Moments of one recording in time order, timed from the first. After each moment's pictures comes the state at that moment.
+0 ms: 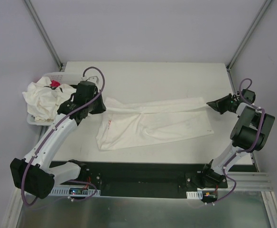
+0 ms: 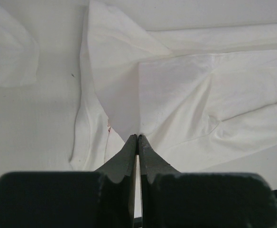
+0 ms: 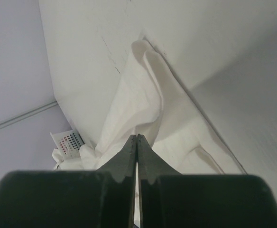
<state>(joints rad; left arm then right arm) -0.35 1.13 1.07 -0.69 -0.01 -0.44 -0.45 1.81 1.06 -0.17 -0.72 0.76</state>
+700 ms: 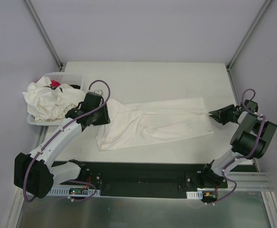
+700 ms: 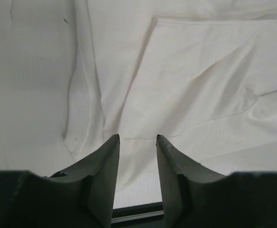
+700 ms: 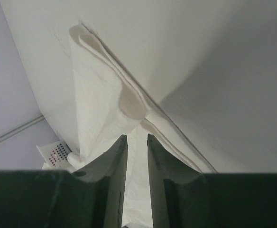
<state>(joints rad) -0.39 1.14 0.88 -0.66 -0.01 -0.49 -0.53 1.72 0.87 -0.19 -0.66 0.71</state>
